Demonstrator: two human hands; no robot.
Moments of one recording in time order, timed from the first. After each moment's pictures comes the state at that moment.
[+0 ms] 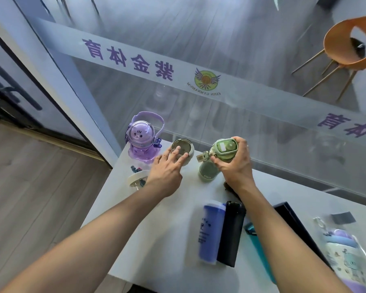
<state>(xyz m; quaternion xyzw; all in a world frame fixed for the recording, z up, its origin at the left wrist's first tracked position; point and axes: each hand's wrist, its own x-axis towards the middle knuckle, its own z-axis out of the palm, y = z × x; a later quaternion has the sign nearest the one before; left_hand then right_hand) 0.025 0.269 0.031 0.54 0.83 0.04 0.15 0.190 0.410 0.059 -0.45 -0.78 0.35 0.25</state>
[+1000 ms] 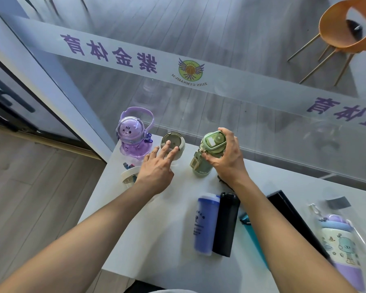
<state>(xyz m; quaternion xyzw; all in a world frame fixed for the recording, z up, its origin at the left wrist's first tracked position) 0.031 0.267 0.028 0.51 0.84 0.04 0.19 0.203 0.415 0.055 -0.41 -0.80 0.36 0.23</state>
